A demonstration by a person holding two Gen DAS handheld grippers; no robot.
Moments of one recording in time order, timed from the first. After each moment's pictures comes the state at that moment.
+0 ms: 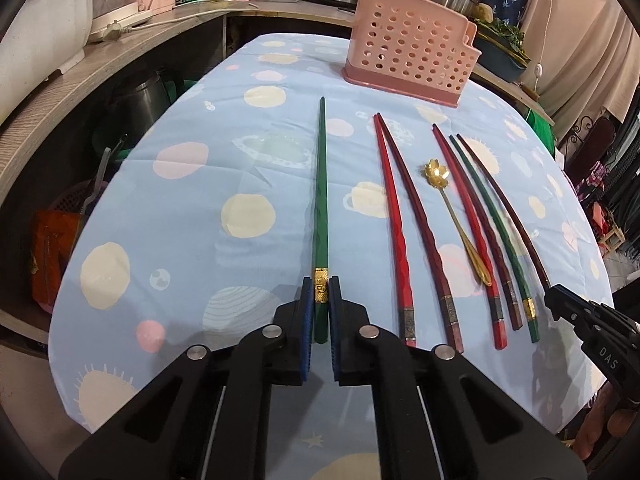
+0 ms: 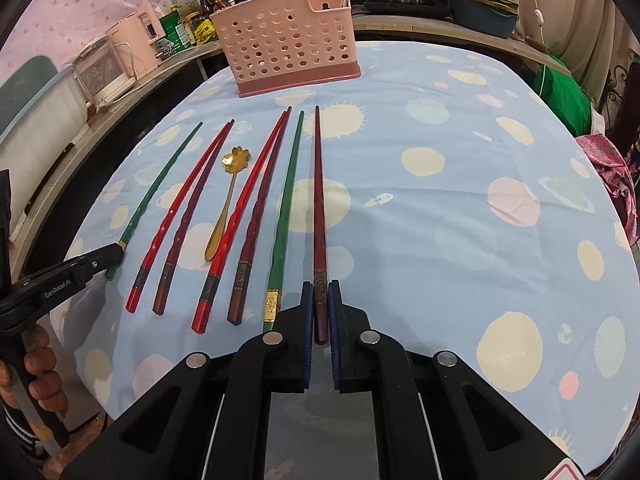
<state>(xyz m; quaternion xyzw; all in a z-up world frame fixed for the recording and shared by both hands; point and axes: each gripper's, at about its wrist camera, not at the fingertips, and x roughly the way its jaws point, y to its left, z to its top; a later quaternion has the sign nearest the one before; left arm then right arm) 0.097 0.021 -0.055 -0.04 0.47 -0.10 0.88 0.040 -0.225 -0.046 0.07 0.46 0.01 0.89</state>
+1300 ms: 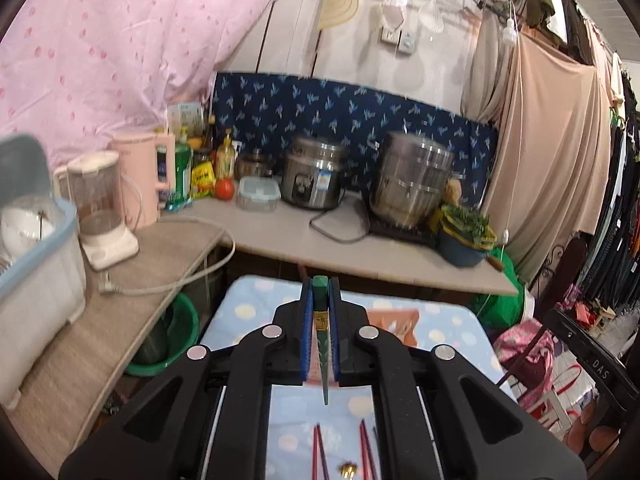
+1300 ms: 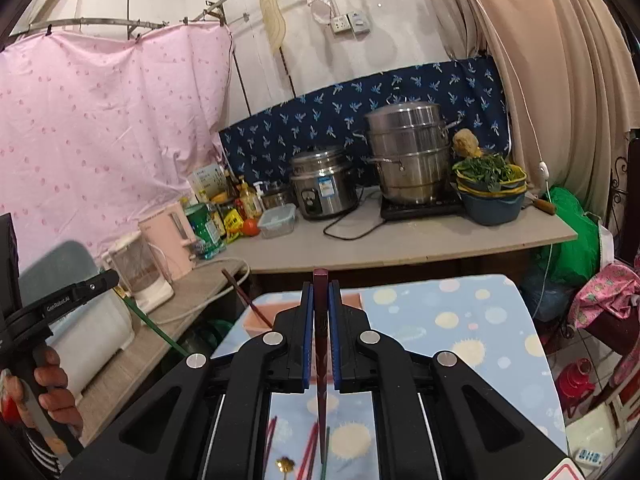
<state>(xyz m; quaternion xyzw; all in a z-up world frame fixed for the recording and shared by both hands) 0.209 0.001 0.226 -0.08 0.21 -0.12 0.97 0.157 -0.283 0.203 0.13 0.18 0.04 0.97</state>
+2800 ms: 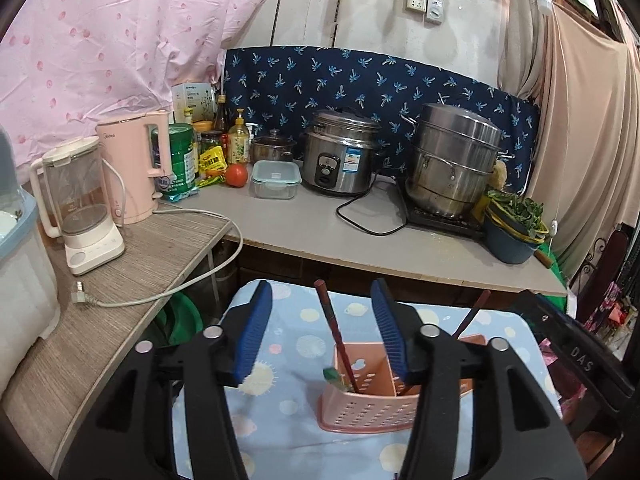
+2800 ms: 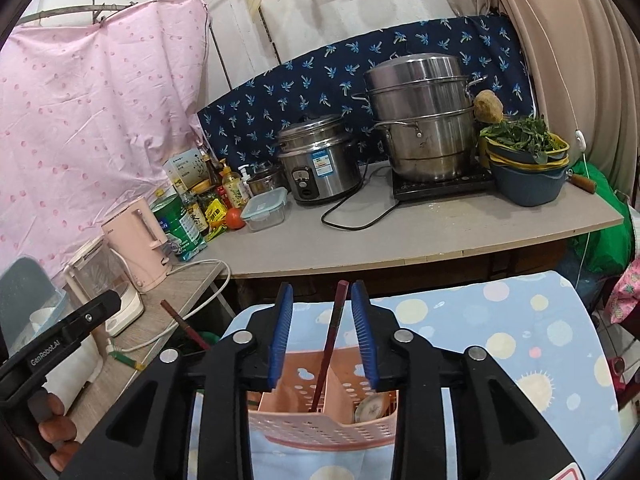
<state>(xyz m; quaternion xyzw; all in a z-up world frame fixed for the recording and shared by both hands) 0.324 -0.031 0.160 -0.05 0.25 -0.06 0.97 0.307 -0.266 0.135 0.14 0.23 0.04 0.96</state>
